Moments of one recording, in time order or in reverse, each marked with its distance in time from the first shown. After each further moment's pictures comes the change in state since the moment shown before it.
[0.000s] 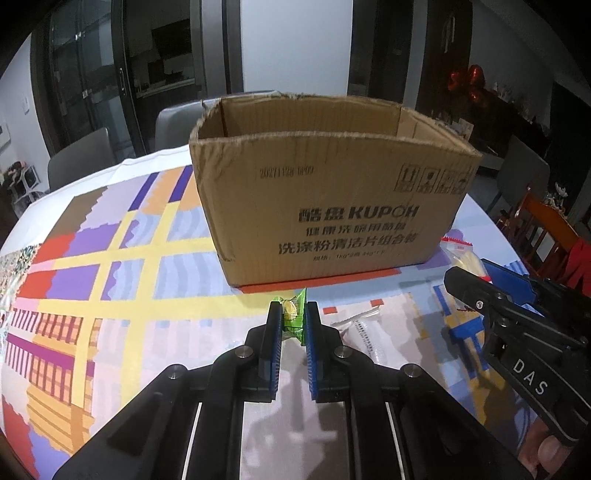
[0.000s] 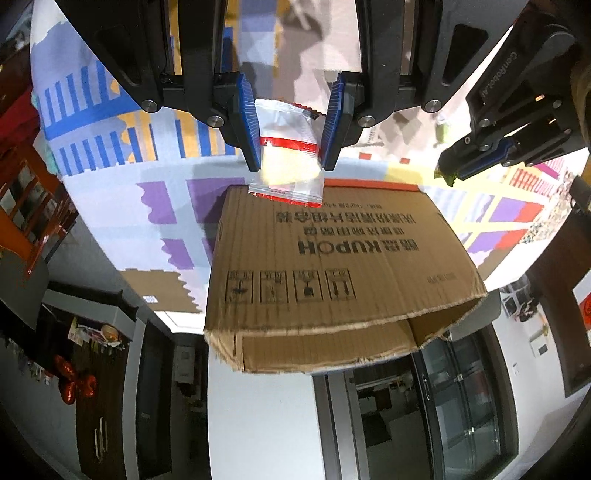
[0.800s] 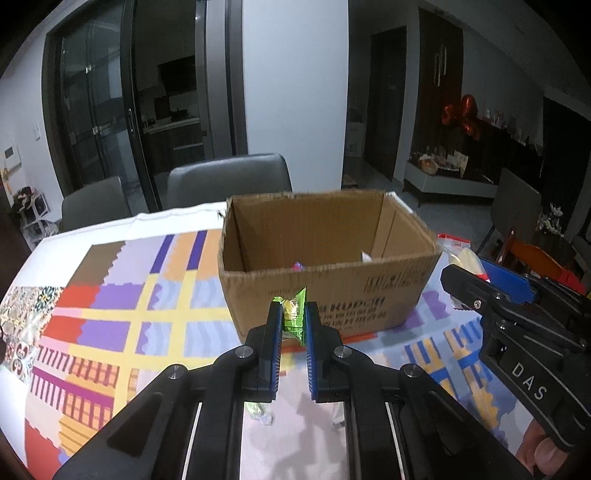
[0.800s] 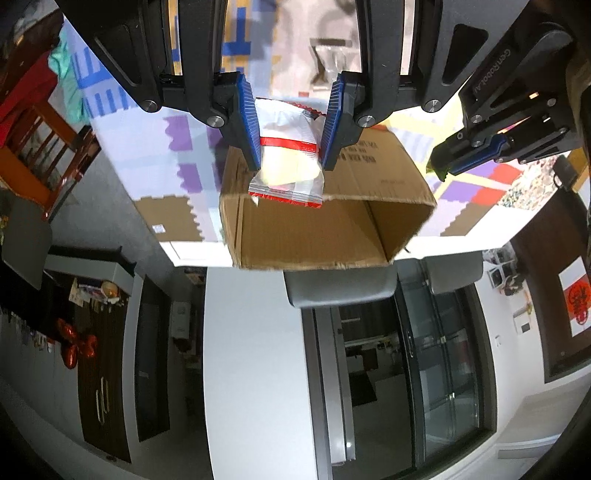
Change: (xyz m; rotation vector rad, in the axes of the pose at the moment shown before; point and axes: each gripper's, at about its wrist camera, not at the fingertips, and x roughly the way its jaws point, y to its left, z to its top) left arm -0.070 -0.001 0.055 0.007 -0.160 0.012; right arm -0.072 0.006 0.055 -0.033 -0.179 0.020
